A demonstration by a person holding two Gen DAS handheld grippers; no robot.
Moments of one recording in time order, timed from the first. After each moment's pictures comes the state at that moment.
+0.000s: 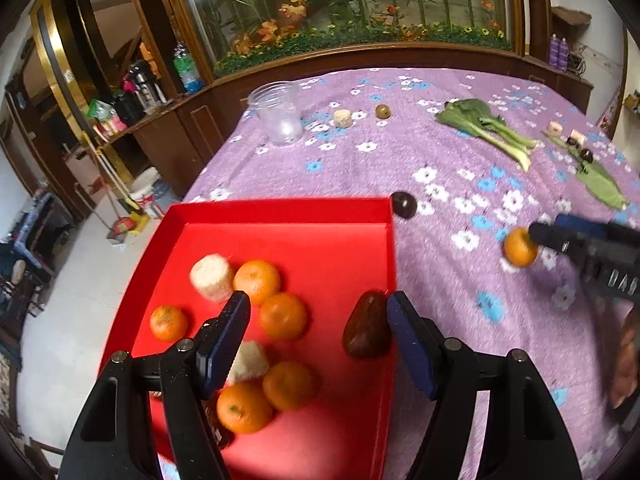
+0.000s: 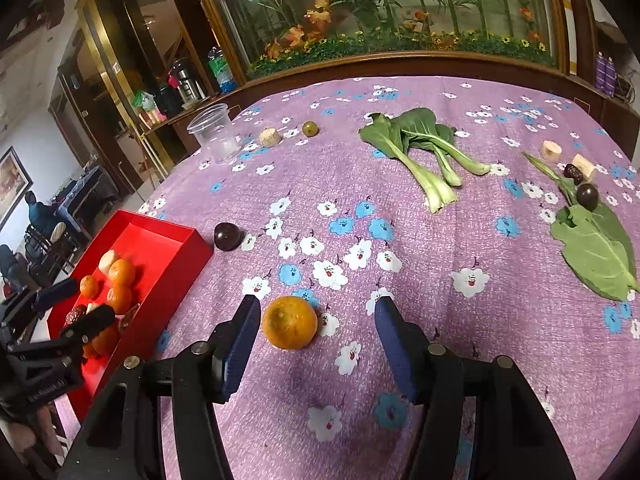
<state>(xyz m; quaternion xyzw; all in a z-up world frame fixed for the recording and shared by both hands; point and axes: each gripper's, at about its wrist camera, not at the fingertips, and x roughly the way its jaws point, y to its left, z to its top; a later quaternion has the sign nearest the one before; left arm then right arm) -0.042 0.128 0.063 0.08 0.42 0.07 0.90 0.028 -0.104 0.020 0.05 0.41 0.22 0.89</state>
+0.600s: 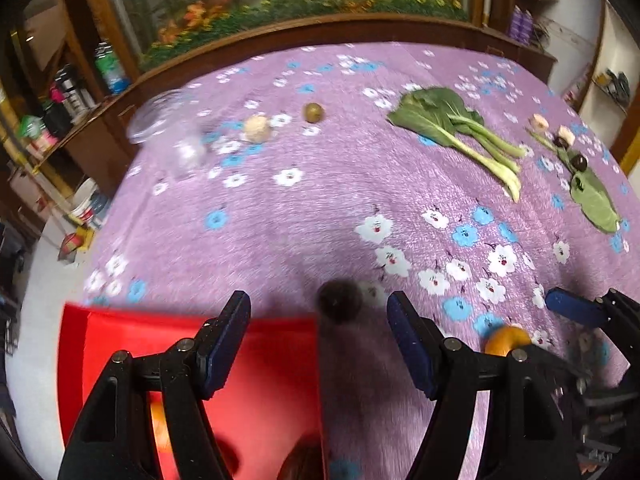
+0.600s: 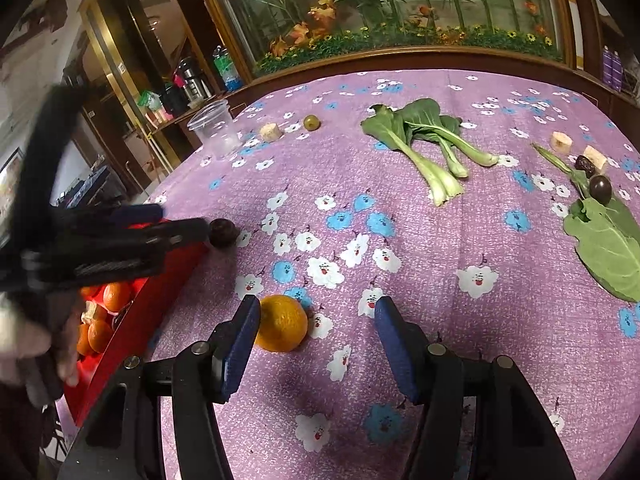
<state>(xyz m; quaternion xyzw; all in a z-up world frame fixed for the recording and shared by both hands) 0.083 0.089 0.038 0.10 0.48 -0.04 0.87 0.036 -0.105 0.011 0.05 0.41 0.23 0.88</state>
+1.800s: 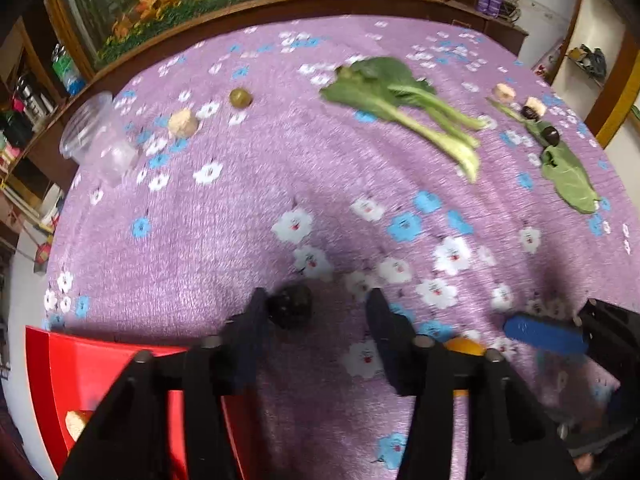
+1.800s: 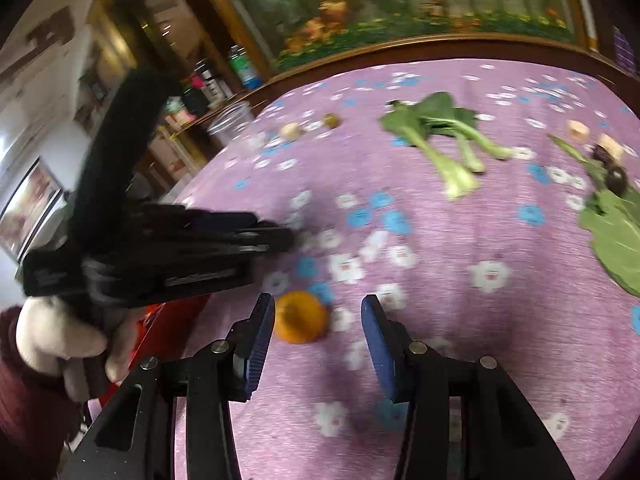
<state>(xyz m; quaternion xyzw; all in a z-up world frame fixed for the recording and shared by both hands) 0.096 0.052 0.022 0.10 0.53 -0.09 0.84 0.034 -0.109 0.017 0.09 0.42 0.29 0.86</state>
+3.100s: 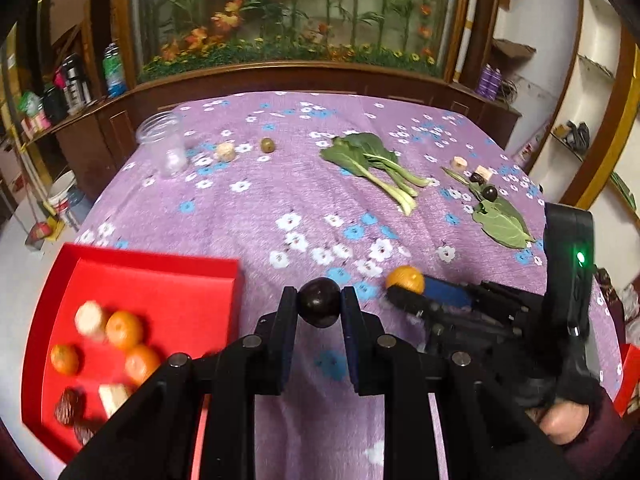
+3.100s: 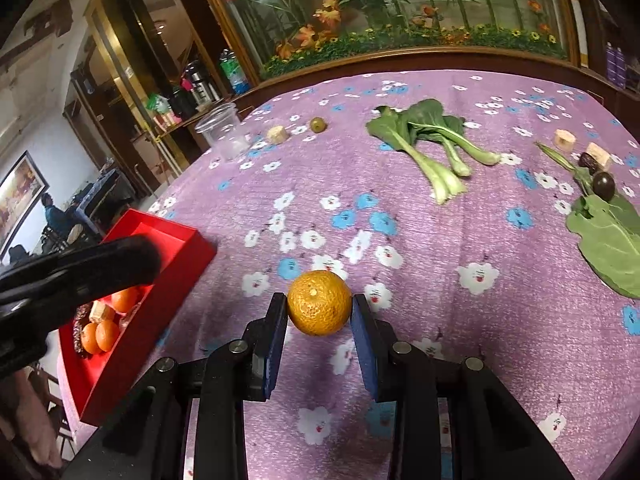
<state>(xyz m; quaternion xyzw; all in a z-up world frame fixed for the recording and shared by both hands) -0.024 0.062 0.087 0.00 0.41 -0.07 0.91 0.034 -0.113 0.008 0.07 0.41 0.24 0.88</state>
